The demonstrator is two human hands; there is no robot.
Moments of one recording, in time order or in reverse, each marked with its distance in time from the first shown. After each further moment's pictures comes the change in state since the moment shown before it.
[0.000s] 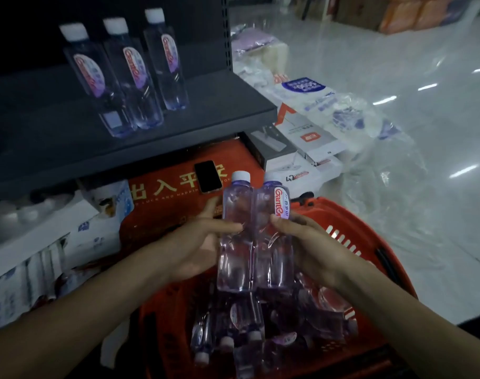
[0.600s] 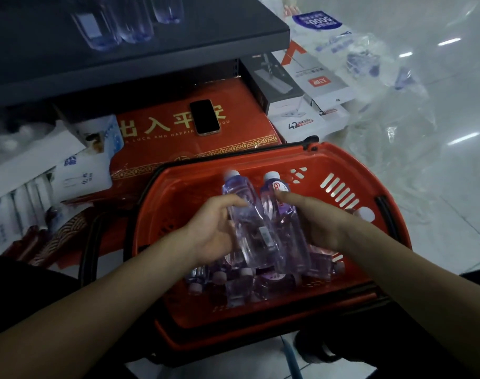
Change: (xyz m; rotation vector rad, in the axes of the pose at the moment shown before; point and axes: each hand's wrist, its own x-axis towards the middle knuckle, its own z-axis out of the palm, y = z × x) left_hand 0.008 -0.088 -0.004 -0.186 0.112 -0.260; right_hand 0.000 0.042 -0.035 -0.338 0.174 0.380
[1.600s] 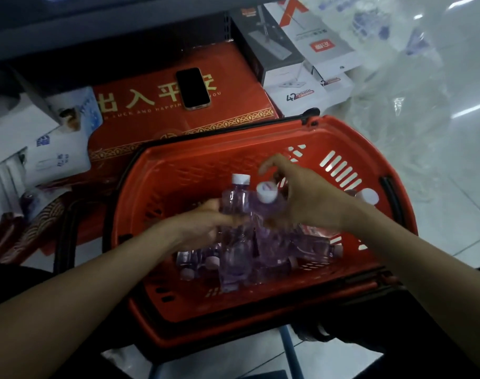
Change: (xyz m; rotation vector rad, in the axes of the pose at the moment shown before) left_hand 0.048 -0.026 -0.044 0.428 -0.139 0.024; right_hand 0.001 -0.011 -0.007 -0.880 -0.011 -0.506
